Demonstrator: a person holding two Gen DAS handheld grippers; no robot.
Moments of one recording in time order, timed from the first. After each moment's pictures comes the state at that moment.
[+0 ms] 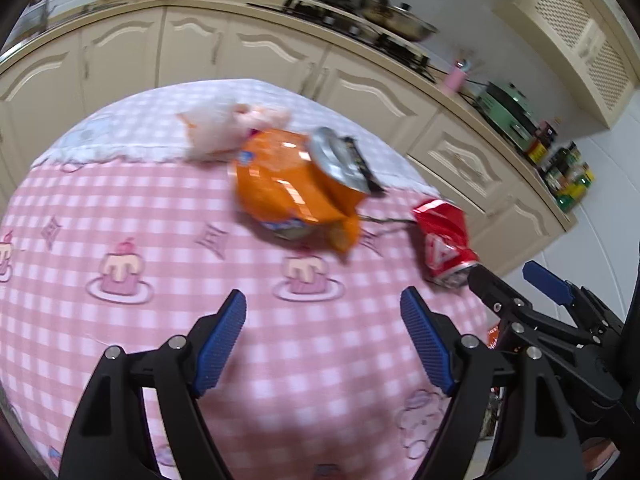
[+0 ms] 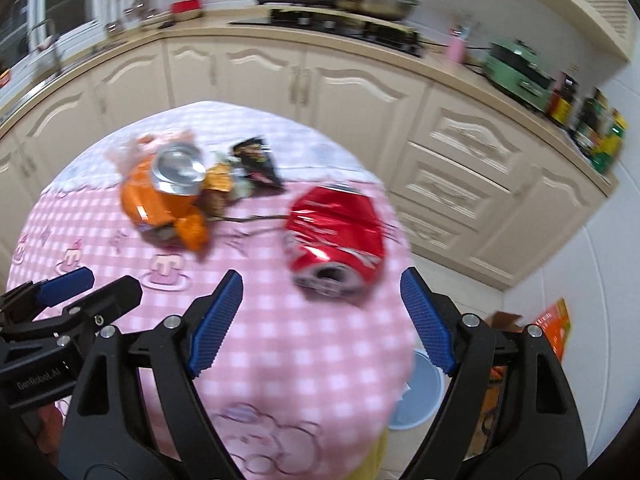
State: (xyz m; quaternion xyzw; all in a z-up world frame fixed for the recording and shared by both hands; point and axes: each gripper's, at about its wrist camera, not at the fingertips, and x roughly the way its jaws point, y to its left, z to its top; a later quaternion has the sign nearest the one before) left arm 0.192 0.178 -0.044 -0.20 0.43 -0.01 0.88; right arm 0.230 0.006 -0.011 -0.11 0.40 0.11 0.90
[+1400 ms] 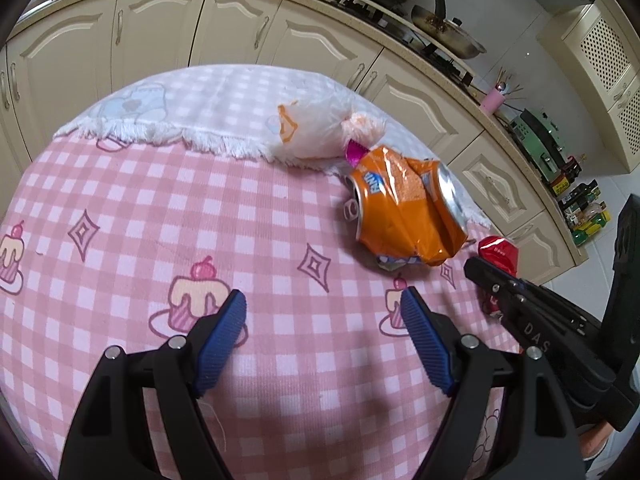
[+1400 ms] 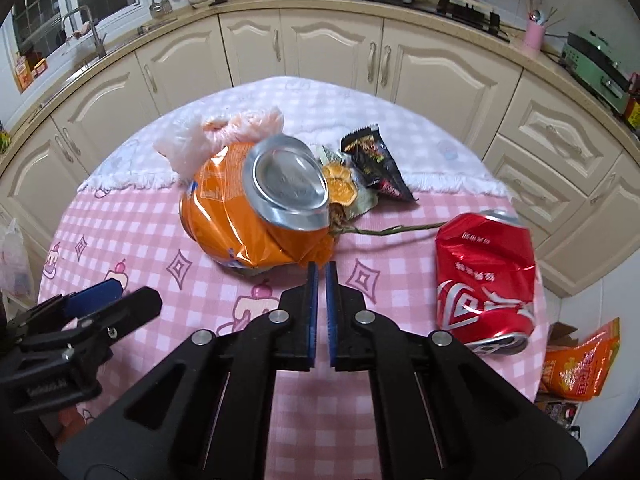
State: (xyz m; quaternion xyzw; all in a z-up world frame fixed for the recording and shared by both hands) left arm 0.208 0.252 -0.071 -0.25 0.43 0.02 0.86; right arm 0.271 0.075 -0.045 -0.09 0.44 0.21 0.87
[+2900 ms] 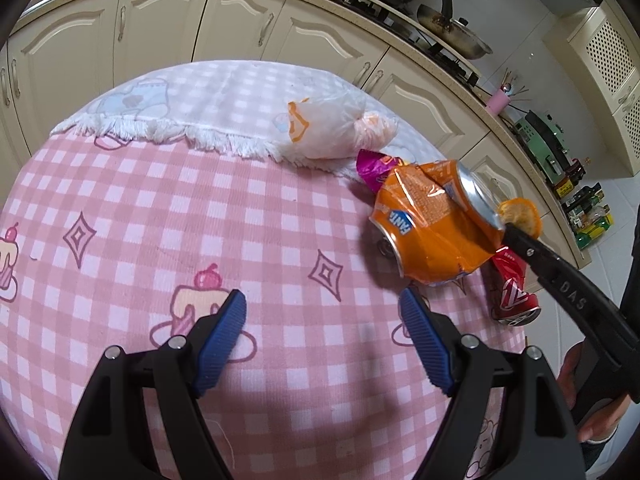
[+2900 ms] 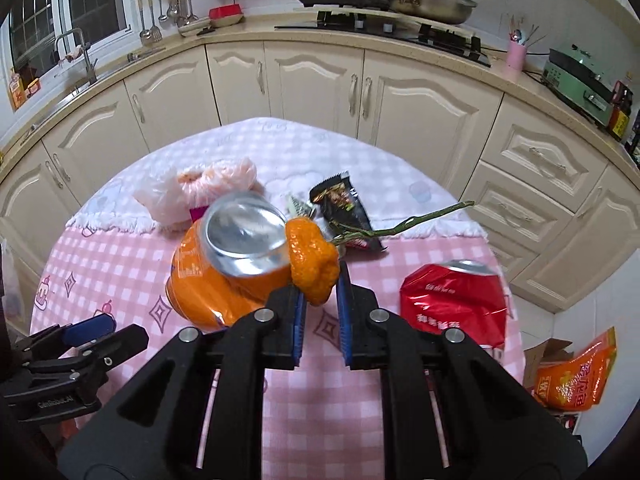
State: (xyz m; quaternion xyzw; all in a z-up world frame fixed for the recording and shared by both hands) left arm 0.219 0.257 -0.077 -0.25 0.44 0.02 0.86; right arm 0.291 0.061 -0.023 -0.07 0.39 0.18 0.90
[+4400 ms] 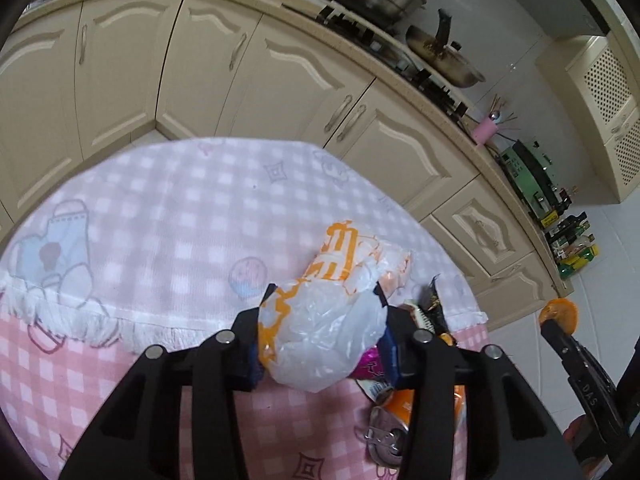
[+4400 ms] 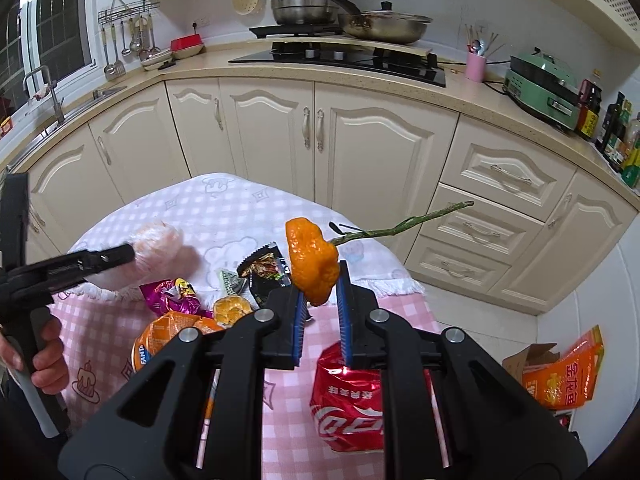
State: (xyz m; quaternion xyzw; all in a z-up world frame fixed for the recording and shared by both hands) left arm 0.344 0.309 -0.045 -0.27 0.40 -0.02 0.87; right arm 0.332 0.022 0.014 -0.05 0.36 0.12 0.92
